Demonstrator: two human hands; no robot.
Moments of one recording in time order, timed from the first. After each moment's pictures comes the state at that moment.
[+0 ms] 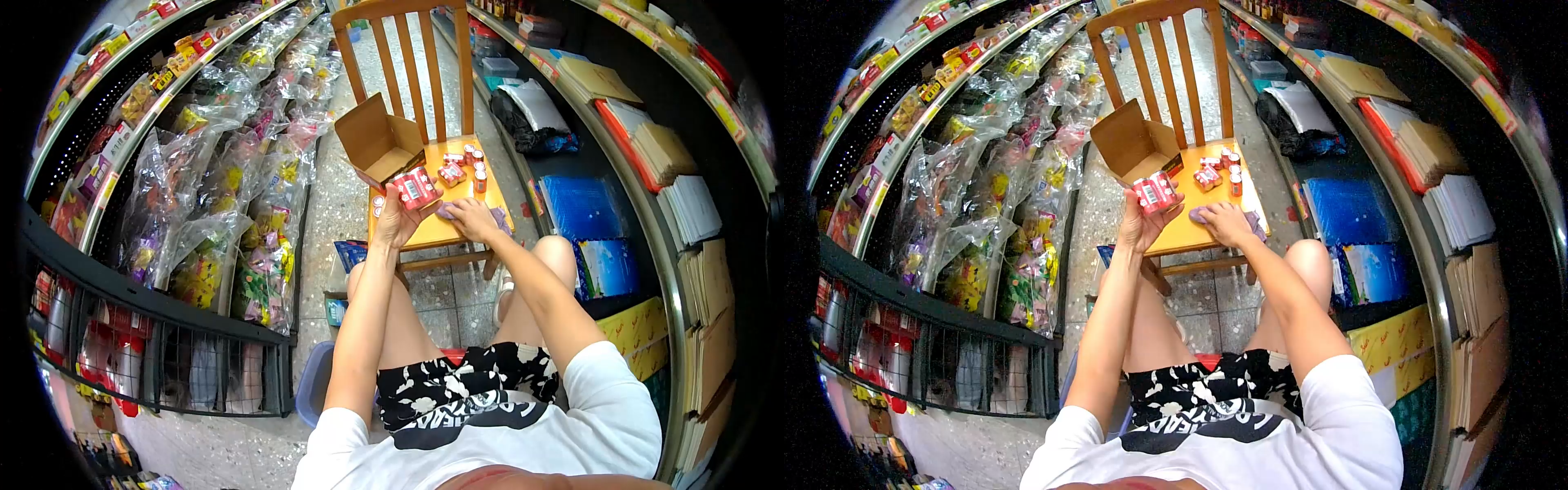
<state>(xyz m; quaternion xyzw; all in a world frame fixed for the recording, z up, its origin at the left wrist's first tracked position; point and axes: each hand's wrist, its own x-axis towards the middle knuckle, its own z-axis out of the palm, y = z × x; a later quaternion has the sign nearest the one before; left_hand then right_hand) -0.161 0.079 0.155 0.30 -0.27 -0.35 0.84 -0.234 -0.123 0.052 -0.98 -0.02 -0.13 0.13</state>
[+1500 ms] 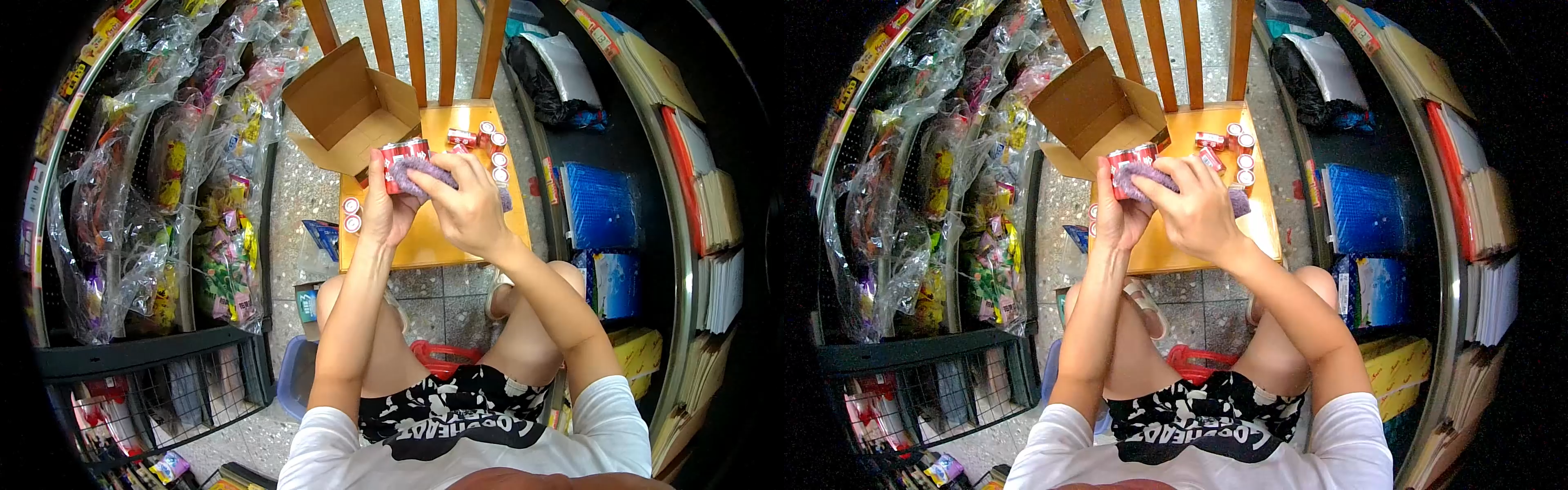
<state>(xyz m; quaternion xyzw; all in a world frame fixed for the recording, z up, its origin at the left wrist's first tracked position) -0.088 0.015 0.133 0.30 -0.05 -0.33 0.89 -0.173 -0.108 0.168 -0.89 -0.11 -0.36 0.24</state>
